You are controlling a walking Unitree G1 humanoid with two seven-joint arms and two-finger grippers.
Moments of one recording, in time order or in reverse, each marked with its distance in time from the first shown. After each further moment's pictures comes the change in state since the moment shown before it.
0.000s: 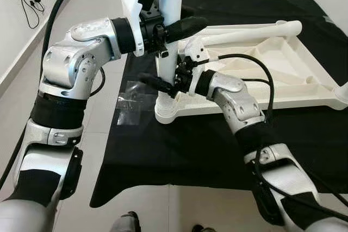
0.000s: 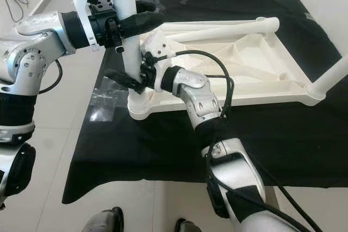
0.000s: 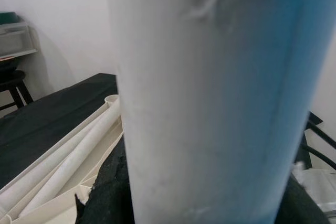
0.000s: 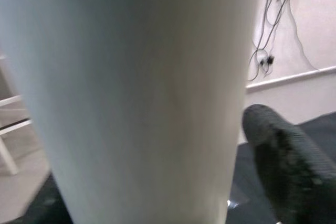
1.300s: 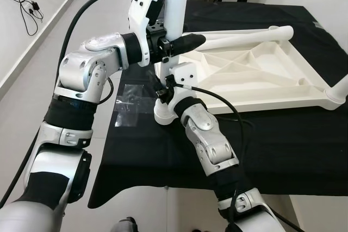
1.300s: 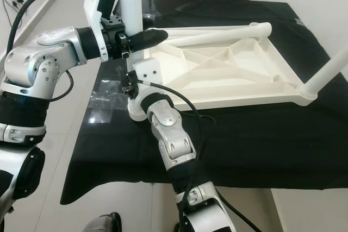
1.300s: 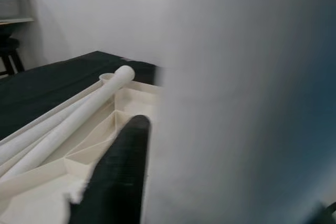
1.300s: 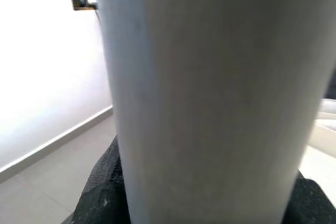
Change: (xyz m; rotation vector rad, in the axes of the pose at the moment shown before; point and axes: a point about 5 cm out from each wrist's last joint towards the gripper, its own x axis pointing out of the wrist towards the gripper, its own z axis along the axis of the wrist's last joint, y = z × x) left arm 0.006 0.009 -0.030 -0.118 0.076 0.097; right arm 0.016 0.049 -0.033 0.055 -0.029 -0.694
